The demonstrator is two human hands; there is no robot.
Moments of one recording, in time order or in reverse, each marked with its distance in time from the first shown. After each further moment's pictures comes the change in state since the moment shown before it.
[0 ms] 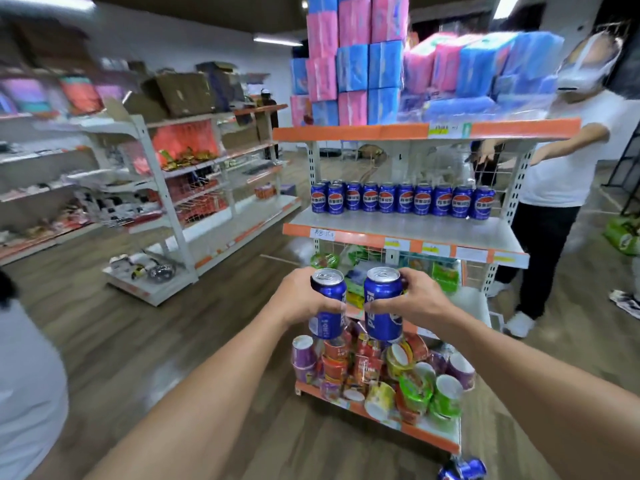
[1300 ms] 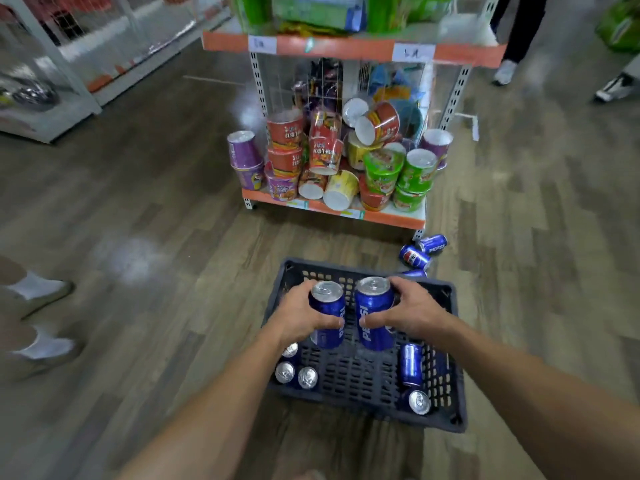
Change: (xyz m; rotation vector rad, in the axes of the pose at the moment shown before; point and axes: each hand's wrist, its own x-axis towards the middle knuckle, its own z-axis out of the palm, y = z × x) left_hand -0.196 -0.409 0.451 -0.267 -0.368 -0.353; right_hand -0.222 0.494 0.271 0.163 -0.262 0.471
